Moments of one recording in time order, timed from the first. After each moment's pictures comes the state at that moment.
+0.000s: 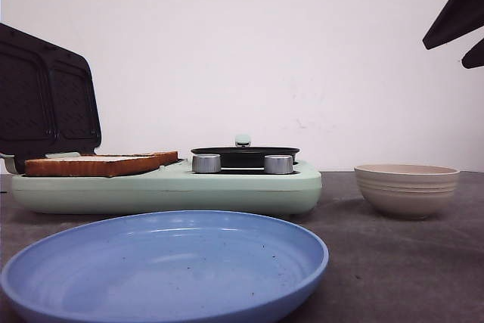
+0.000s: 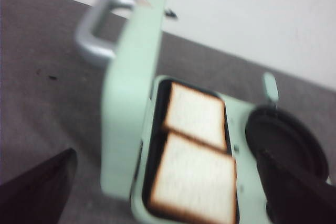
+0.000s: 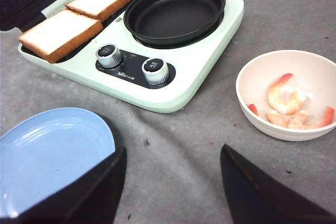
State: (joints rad) left arm 0.09 0.77 0.82 -0.37 0.20 -0.33; right arm 0.42 0.56 0.48 -0.36 -0.18 0.19
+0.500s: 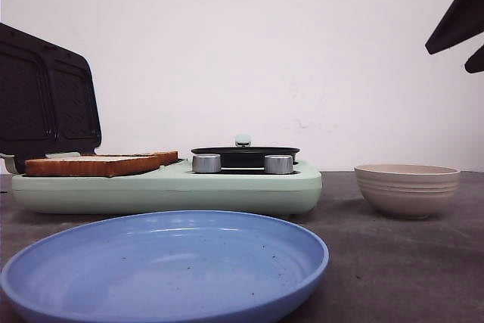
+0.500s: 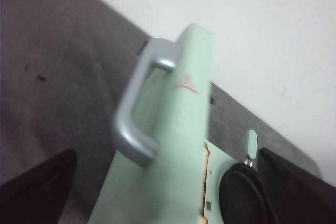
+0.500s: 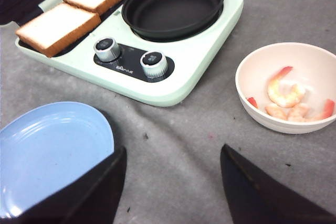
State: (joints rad) left arm 0.36 1.19 1.10 -0.34 0.53 -0.55; right arm 0.42 0.56 0.48 -0.38 -0.18 0.19
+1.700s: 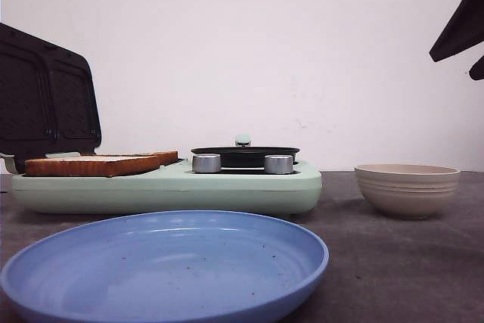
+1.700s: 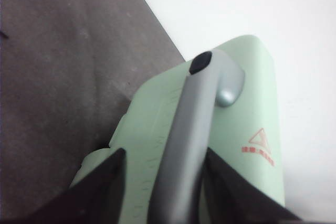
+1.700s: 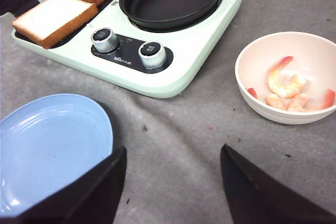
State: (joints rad) left arm 0.36 1.49 1.10 -0.06 0.65 -0.80; right arm 0.42 0.56 0.48 -0.41 -0.18 0.19
